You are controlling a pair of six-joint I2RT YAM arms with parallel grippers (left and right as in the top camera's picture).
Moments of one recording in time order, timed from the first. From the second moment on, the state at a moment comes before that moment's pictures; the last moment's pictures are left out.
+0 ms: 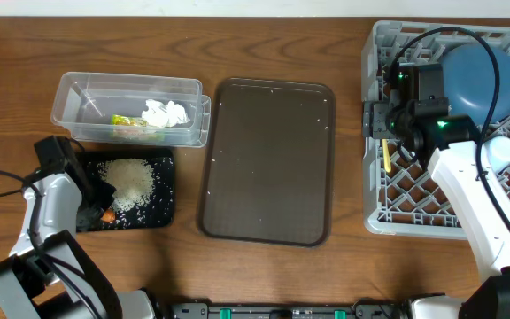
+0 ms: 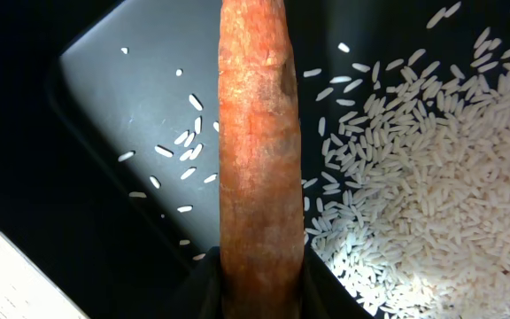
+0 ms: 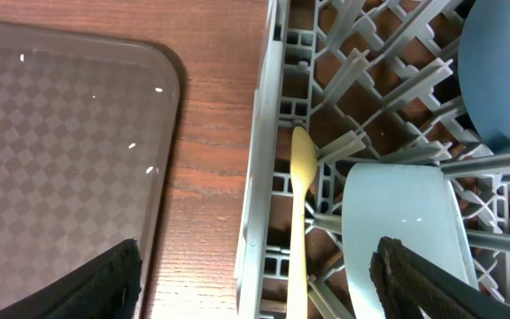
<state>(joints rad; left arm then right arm) 0.49 1.55 0.86 -0.75 -0.09 -0.56 0.15 1.51 1.19 -0.63 0.07 0.10</state>
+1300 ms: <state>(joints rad) 0.49 1.32 0.87 -1.19 -0.22 -0.86 0.15 1.51 1.19 -0.63 0.07 0.10</state>
